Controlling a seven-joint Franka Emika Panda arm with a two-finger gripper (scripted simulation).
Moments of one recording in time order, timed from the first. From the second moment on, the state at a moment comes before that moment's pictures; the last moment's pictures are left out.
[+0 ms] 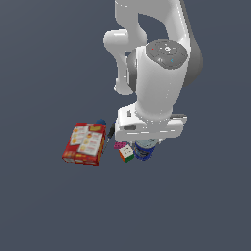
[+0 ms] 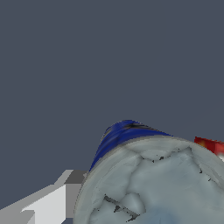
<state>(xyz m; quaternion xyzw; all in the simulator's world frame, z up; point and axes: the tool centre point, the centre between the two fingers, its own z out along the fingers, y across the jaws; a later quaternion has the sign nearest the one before) 0.076 0.067 0.232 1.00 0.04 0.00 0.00</state>
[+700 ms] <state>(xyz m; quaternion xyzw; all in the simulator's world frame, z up) 0.091 0.168 0.353 1.00 0.04 0.00 0.00</state>
